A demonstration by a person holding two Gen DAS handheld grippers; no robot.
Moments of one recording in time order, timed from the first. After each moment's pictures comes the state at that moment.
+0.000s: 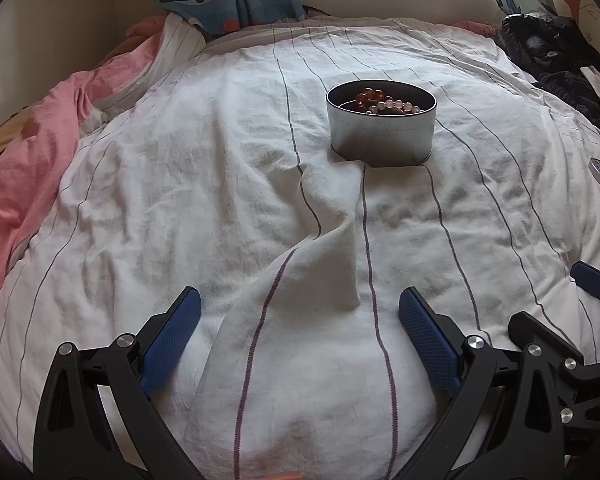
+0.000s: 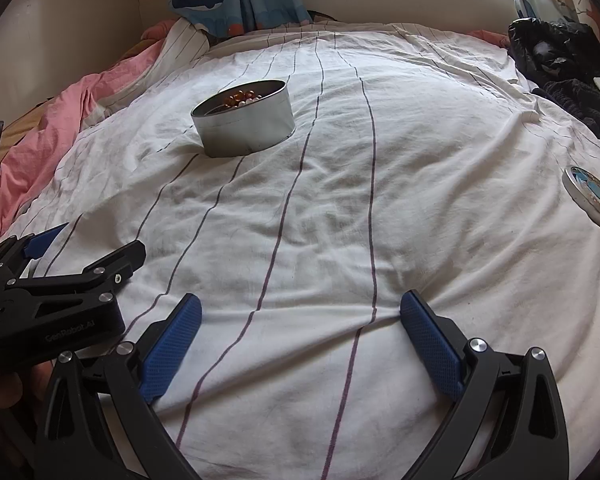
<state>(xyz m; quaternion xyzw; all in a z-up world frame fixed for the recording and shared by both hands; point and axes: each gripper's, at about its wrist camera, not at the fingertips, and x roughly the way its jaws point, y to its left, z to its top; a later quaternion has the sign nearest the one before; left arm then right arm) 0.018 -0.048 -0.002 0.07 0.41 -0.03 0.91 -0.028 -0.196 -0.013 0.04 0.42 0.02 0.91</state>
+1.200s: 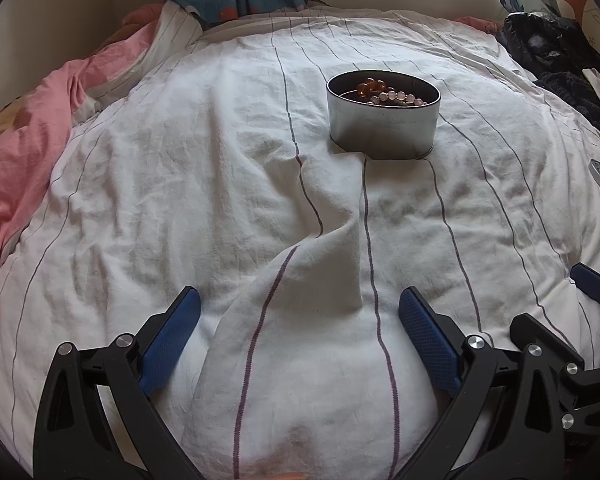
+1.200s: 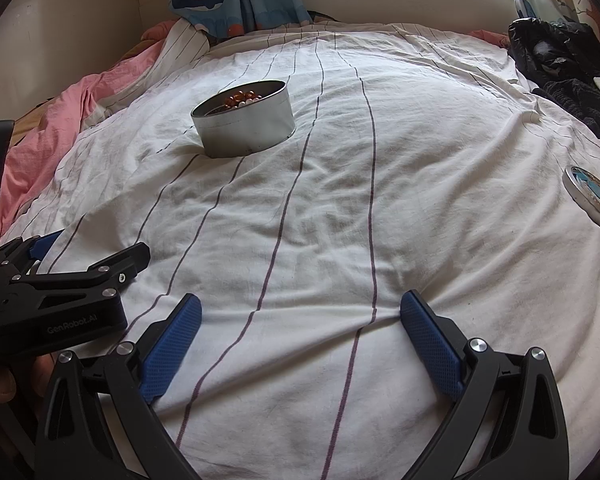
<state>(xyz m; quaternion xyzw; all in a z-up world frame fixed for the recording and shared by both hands) 0.028 -0.044 -0.007 0.06 0.43 -0.04 0.90 -0.028 -0.196 -0.013 0.04 0.42 0.02 0.91</state>
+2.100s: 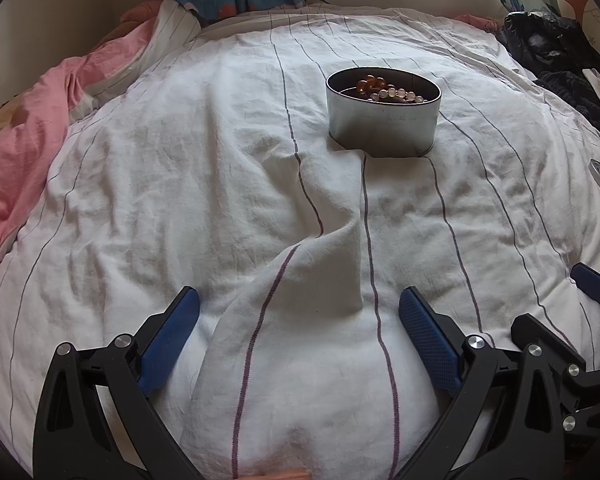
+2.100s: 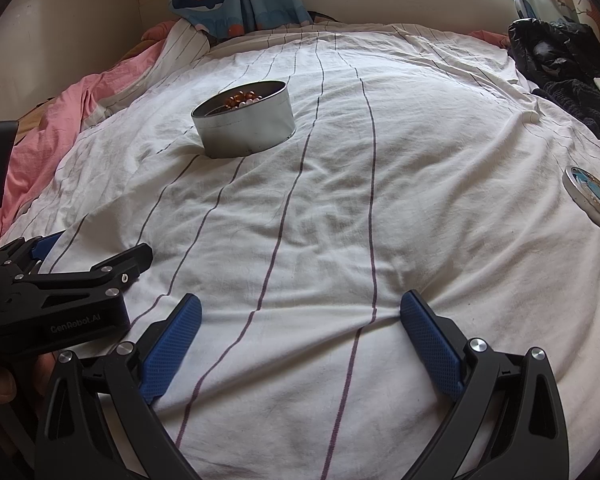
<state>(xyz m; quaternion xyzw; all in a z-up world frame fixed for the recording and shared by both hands) 0.028 -0.044 -0.010 0.05 0.43 -0.05 0.90 -0.028 -0.196 -0.013 0.04 0.42 0.02 0.91</state>
